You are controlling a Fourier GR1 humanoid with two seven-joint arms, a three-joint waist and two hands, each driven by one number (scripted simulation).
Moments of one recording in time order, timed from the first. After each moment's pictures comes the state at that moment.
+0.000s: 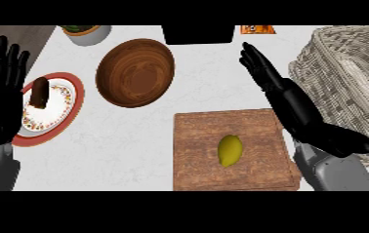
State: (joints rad) left arm -0.15 0.49 0.02 -1.65 0.37 0.25 -0.14; right arm -0.34 -0.32 0.30 -1.71 -0.21 0.01 0.00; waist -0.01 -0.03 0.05
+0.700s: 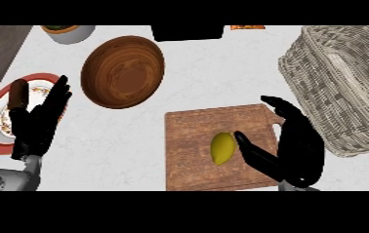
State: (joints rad) left arm -0.10 0.51 -0.17 -1.47 0.24 0.24 0.11; right arm 0.00 -0.06 0.25 -1.72 -0.09 -0.35 -0.65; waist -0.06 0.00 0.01
